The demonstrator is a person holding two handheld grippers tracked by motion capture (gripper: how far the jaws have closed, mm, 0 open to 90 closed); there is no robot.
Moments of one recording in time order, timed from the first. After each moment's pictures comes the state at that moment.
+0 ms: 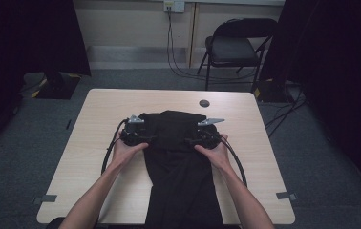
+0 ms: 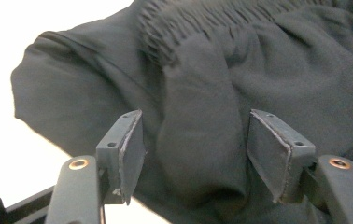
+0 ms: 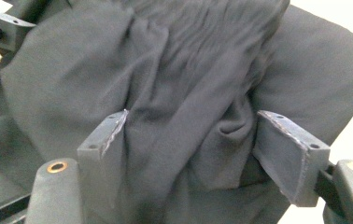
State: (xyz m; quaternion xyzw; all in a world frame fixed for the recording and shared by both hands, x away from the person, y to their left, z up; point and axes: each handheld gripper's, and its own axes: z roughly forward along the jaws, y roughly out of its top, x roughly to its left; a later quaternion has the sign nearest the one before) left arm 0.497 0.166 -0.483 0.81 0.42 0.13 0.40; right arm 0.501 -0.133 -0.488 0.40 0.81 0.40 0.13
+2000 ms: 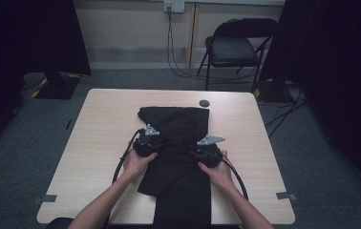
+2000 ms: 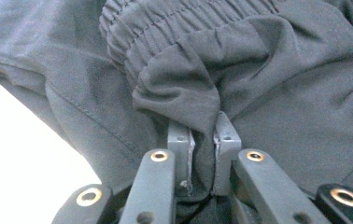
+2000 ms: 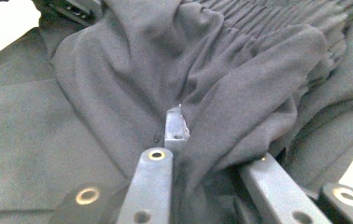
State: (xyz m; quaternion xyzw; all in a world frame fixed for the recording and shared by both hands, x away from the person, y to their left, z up) left arm 0.475 0.126 -0.492 0.83 0.39 0.16 0.37; right arm 0.442 -0.135 -0.499 0.36 0.83 0.40 0.16
